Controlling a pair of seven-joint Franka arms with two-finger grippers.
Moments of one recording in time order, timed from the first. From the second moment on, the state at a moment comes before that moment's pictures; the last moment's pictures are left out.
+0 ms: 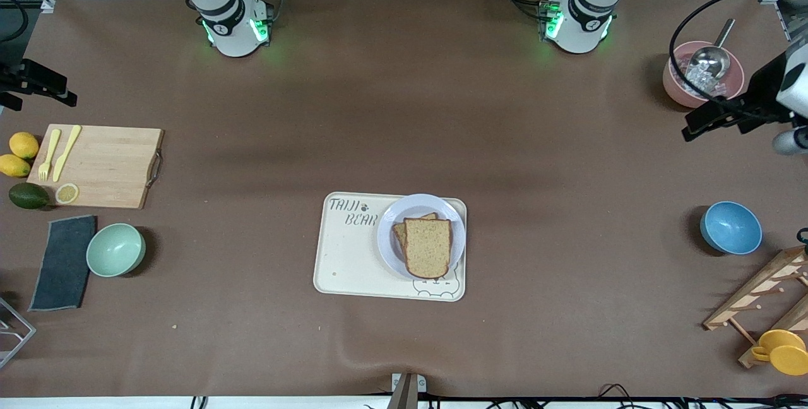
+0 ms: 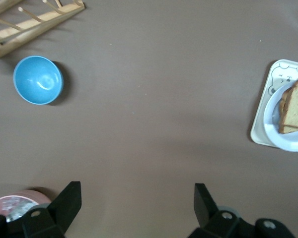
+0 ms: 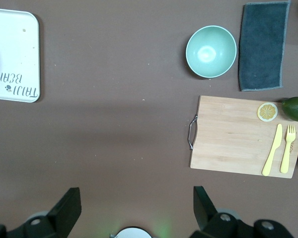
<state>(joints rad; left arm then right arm) 0.25 0.04 -0.32 -1.48 0.00 1.54 -0.20 0.04 -0.04 -0.16 -1.56 0.03 1.44 -0.17</state>
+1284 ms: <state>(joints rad) -0.01 -0.05 -0.13 -1.62 0.00 1.56 -0.16 -0.02 -0.04 -0.07 -1.57 0.03 1.44 -0.13</state>
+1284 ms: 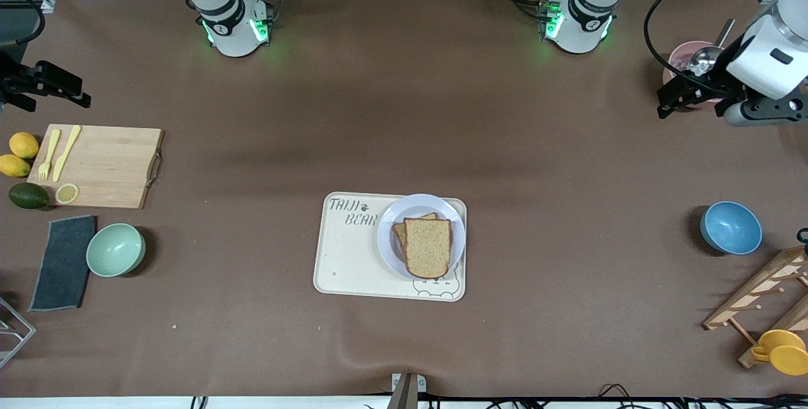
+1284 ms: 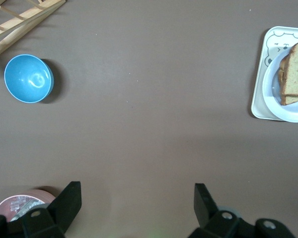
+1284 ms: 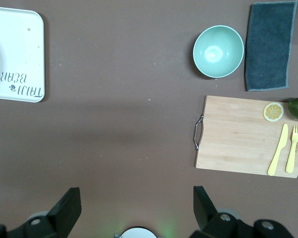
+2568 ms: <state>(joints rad) -0.03 0.00 -0.08 -1.52 0.00 1.46 -0.16 -0.02 -0.04 -0.06 -1.58 0.03 1.44 -0.13</state>
